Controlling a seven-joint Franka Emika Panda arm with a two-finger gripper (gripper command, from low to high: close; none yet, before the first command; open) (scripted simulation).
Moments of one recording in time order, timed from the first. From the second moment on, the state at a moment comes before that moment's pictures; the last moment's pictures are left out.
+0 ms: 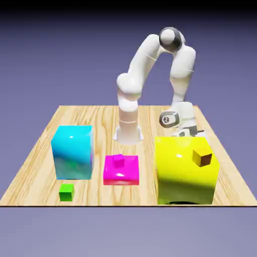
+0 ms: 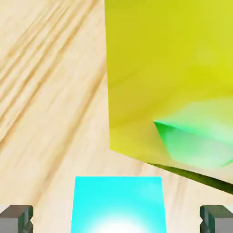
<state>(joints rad) -1.46 -0.63 2.49 -2.75 -0.02 3.63 1.63</state>
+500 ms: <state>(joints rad) -1.13 -0.40 2.26 -2.81 0.08 3.44 1.45</state>
